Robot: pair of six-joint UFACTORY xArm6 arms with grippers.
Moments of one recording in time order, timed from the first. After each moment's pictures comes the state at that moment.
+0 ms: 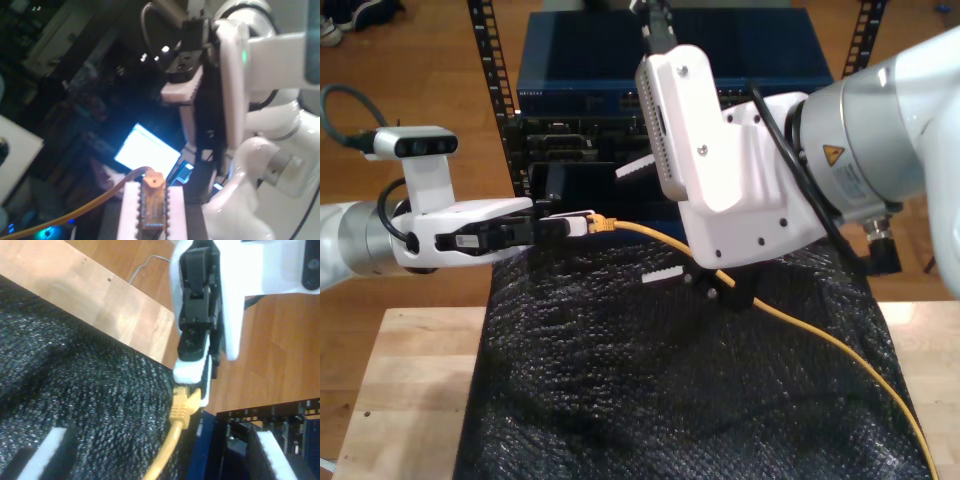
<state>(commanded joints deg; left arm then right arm) 20.5 2.9 -48.2 -78.6 127.4 -264.4 33.6 -40.0 -43.1 35.2 45.4 -100.0</state>
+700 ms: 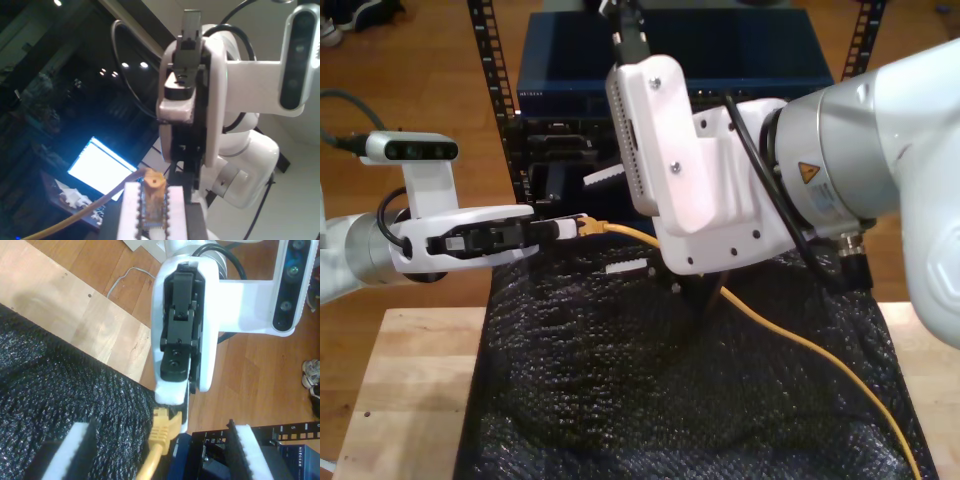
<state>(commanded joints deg) 20.5 5.6 -48.1 -78.8 133.1 -267.9 38.3 -39.8 -42.4 35.2 40.2 -100.3</state>
